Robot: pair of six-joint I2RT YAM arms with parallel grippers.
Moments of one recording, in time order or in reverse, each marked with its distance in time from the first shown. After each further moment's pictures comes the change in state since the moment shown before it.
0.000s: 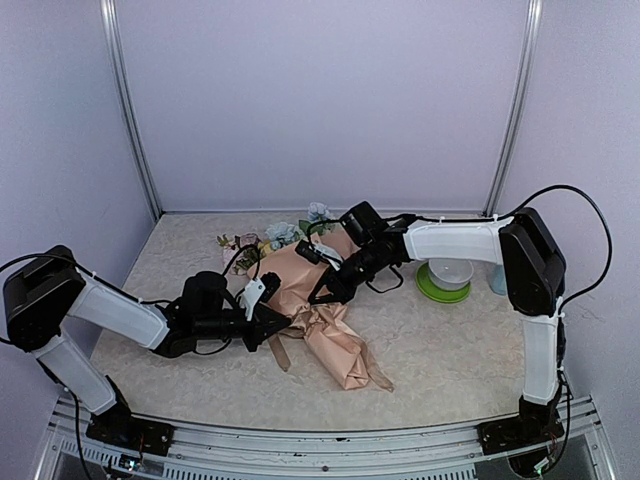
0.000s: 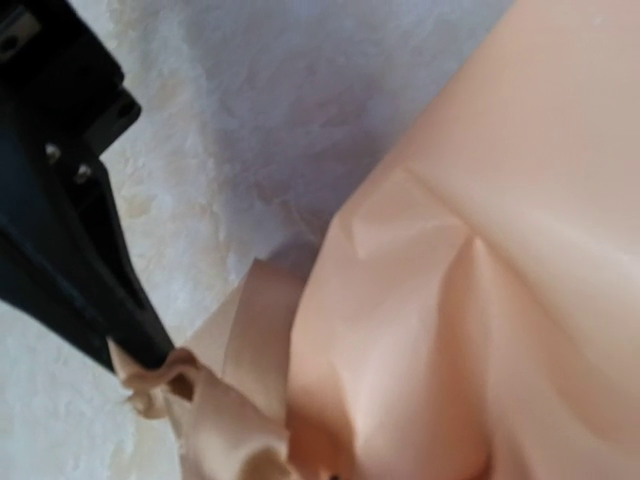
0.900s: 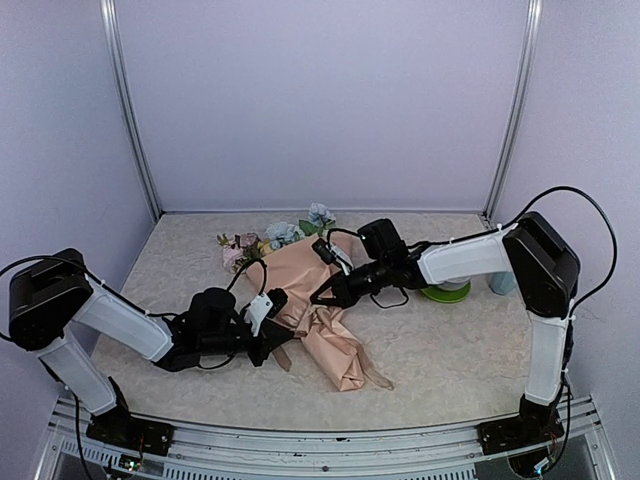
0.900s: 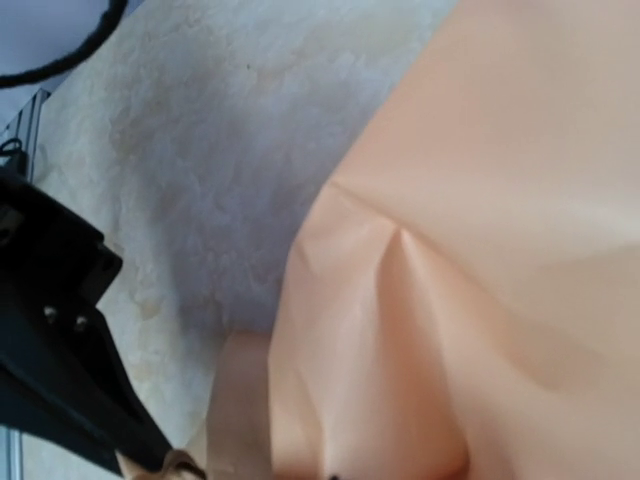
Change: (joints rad) left arm -0.108 0.029 -0.043 0.048 -0.150 -0.006; right arm -0.017 -0.080 -0.310 0.508 -0.020 0.345
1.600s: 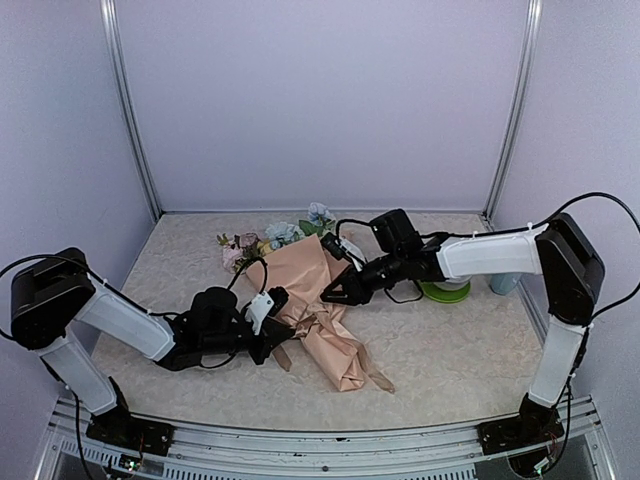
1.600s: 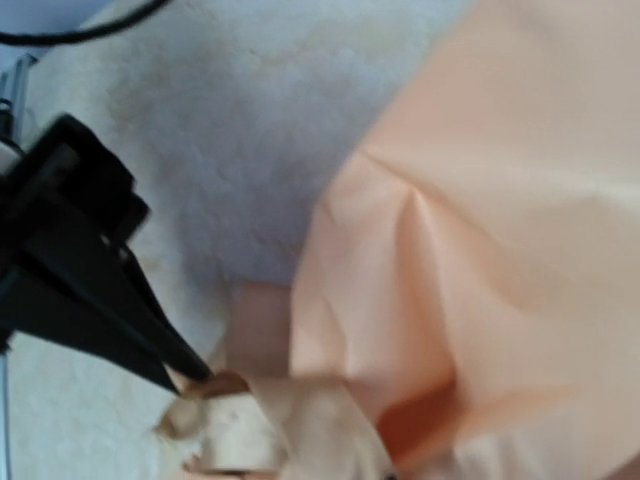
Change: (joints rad) left arm 0.000 0.012 0.011 0.006 -0.026 0.001; right arm -0.007 -0.146 -0.051 -0.122 0.051 -0.130
